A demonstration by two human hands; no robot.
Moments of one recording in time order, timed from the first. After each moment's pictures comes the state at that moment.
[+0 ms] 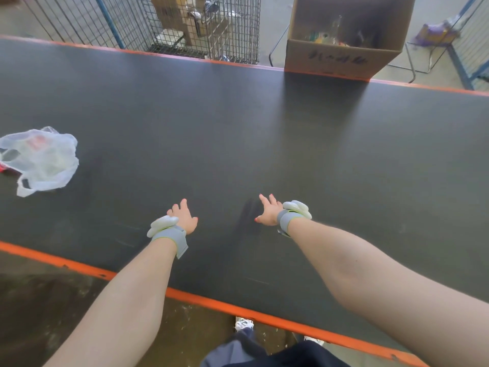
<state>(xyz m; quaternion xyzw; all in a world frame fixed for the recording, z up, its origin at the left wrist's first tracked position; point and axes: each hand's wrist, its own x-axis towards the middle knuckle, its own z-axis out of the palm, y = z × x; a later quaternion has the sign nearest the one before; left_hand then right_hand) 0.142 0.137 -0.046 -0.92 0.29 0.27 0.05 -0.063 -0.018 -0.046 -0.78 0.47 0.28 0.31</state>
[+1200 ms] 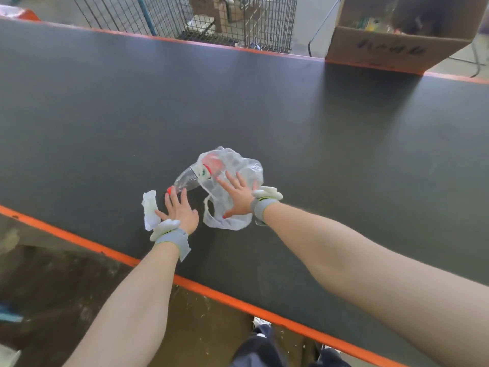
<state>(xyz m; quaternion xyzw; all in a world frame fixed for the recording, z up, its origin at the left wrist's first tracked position) 0.200 0.183 -0.045 -0.96 0.24 0.17 0.00 0.090 0.031 -0.026 -0.92 0.24 0.21 0.24</state>
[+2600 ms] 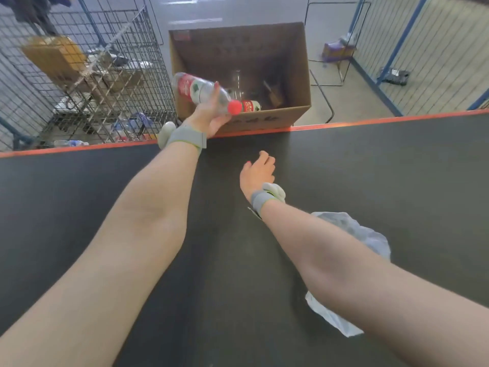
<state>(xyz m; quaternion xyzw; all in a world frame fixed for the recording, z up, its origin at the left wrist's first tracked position) 0.079 -0.494 0.135 -0.51 0.24 0.59 -0.57 -0.042 -0.436 0.015 -0.59 0.71 -0.28 0.25</state>
